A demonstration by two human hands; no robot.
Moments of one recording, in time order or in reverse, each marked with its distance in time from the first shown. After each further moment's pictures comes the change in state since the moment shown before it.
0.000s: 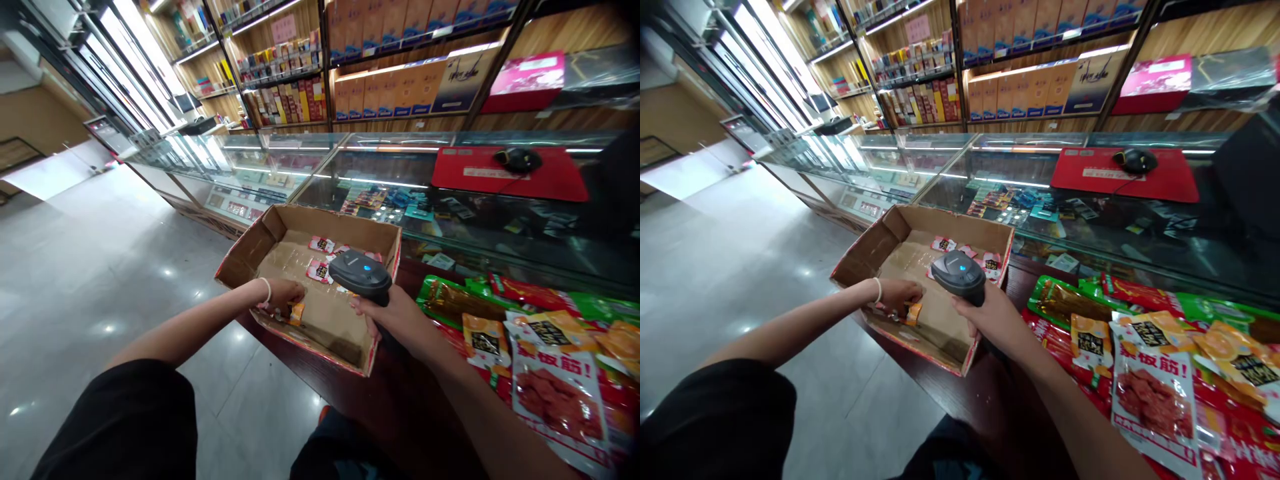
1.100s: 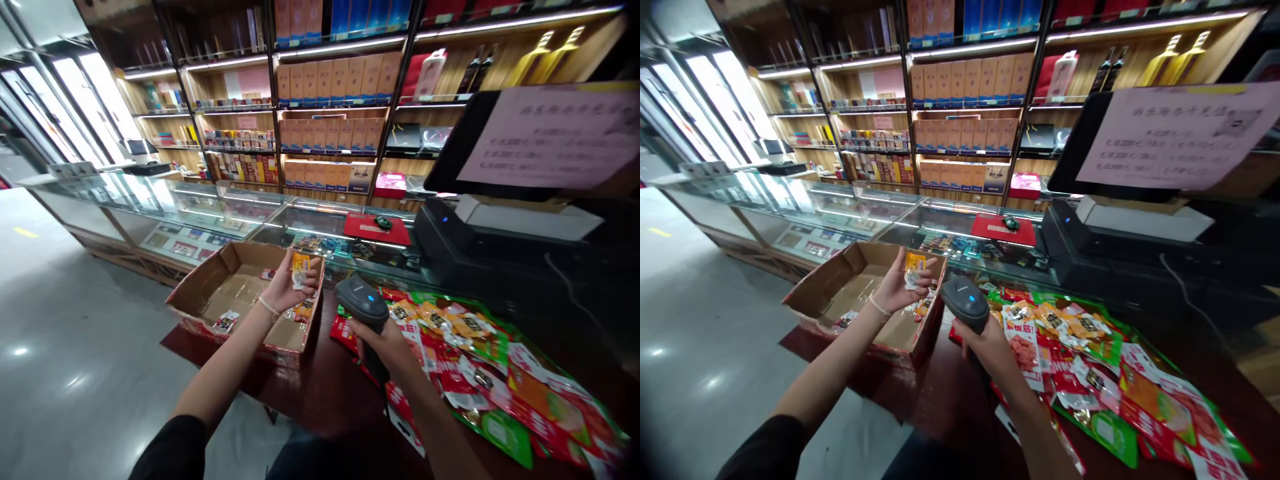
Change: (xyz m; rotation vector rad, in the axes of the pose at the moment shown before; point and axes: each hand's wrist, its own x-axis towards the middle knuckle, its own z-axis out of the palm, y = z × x) left_hand -0.002 0.186 -0.078 -2.228 0.118 0.688; right_hand -0.136 -0.001 -0.036 -0.034 0.392 -0.191
